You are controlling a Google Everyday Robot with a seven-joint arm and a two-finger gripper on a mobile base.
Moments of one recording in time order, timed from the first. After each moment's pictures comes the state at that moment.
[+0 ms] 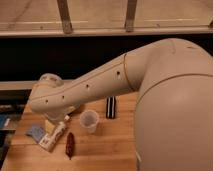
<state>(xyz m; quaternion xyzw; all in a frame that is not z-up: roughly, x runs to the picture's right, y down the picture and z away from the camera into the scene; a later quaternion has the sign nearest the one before) -0.212 0.153 0.673 -0.27 0.02 0.28 0.92</state>
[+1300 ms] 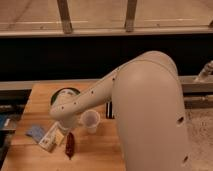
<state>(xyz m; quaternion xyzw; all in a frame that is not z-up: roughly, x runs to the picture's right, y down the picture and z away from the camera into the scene) -0.190 0.236 0.746 -0.35 0.07 0.34 0.87</state>
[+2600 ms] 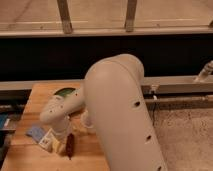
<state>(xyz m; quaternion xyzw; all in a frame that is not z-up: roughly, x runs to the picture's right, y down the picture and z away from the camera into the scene) -0.207 0.282 0.770 -0.37 0.16 0.31 0.86</state>
